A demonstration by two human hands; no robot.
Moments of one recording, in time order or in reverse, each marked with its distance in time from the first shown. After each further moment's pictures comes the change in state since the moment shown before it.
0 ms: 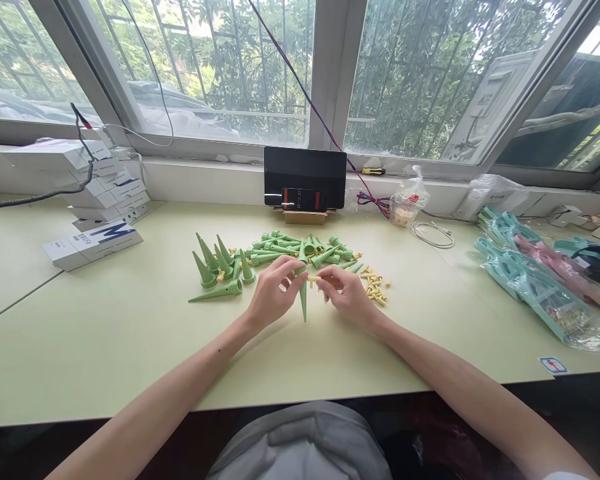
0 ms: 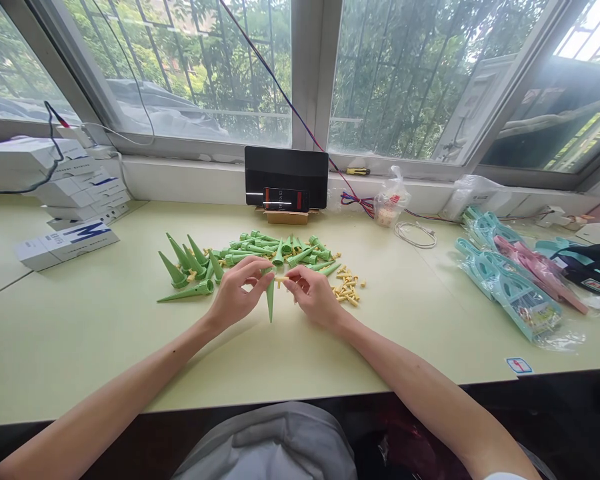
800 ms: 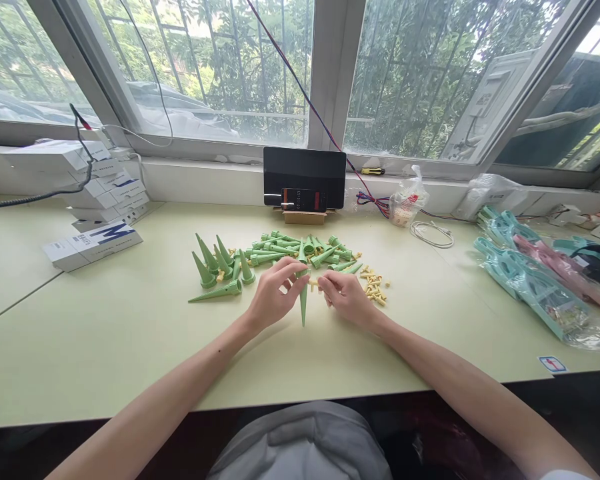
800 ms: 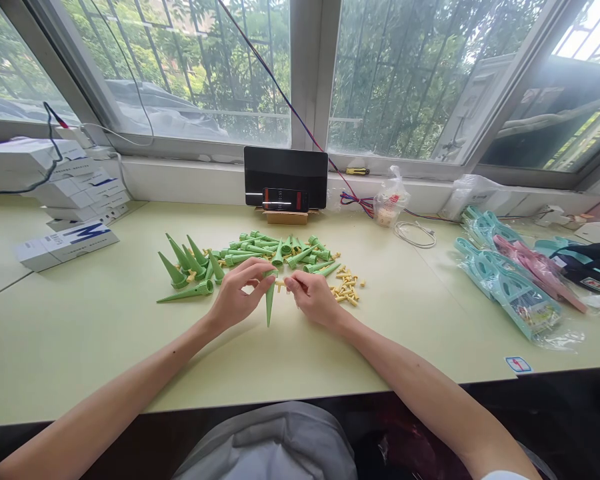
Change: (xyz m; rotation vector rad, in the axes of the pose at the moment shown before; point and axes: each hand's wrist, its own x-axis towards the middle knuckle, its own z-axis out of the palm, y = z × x) left_hand -0.001 -0.001 0.001 -0.034 -0.028 0.057; right_hand 0.000 0.001 -0.002 -0.105 -0.032 -0.001
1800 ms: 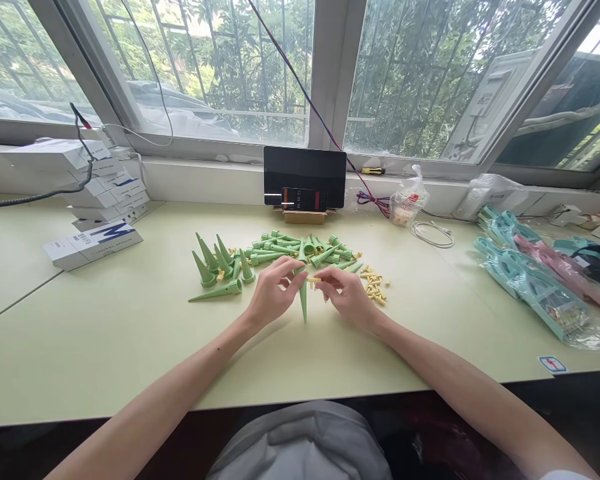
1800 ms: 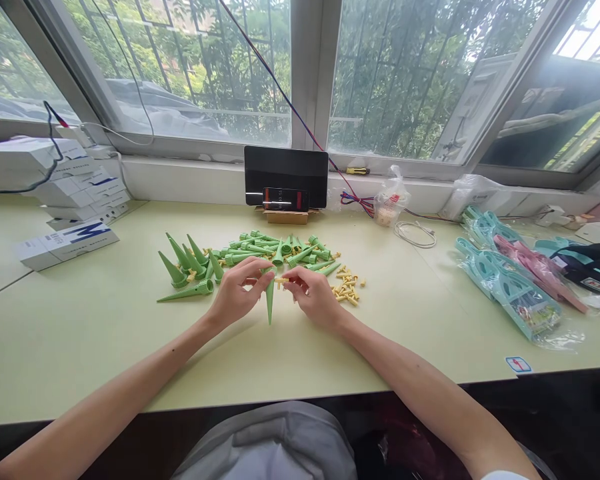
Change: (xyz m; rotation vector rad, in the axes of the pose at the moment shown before) left_hand 0.001 -0.003 0.001 -0.016 0.012 -0.112; right_hand -0.001 -0.001 0.001 0.068 0.039 -0.046
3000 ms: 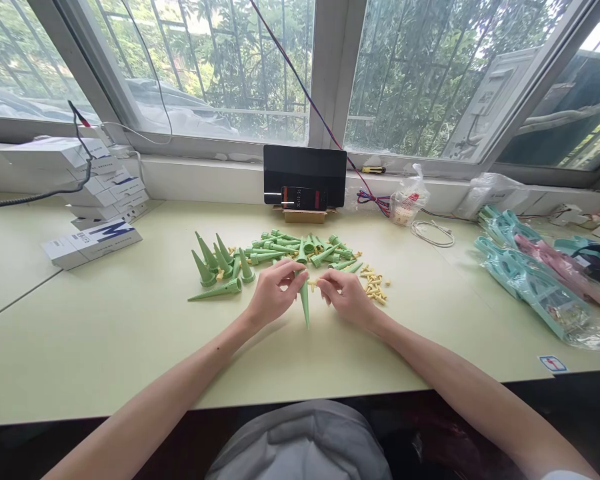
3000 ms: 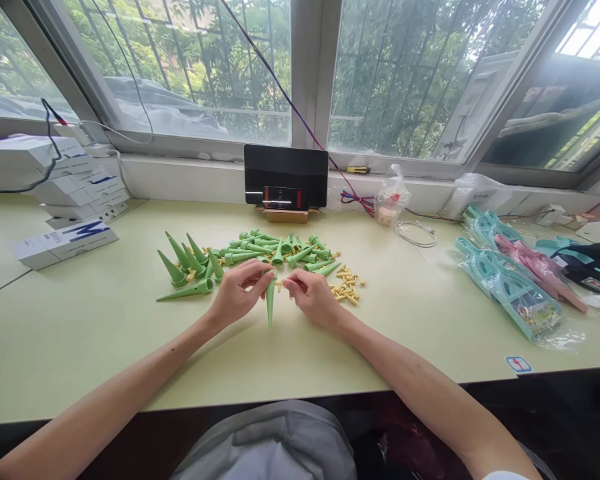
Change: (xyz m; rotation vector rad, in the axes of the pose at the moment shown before) left_hand -0.002 -0.002 0.002 -0.126 -0.043 -0.047; right_hand 0.000 0.000 -0.001 -0.061 -0.039 -0.004
